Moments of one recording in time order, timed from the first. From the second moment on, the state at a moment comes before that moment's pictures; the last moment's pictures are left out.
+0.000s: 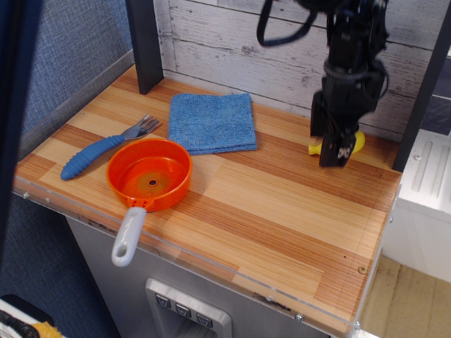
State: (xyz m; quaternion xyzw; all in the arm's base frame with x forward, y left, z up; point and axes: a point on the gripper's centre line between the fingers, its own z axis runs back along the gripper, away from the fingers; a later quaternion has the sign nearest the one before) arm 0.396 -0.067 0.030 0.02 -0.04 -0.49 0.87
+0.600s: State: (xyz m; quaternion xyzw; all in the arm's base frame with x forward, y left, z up) arm 0.368 -0.013 0.088 0.06 -0.06 -0.35 0.93
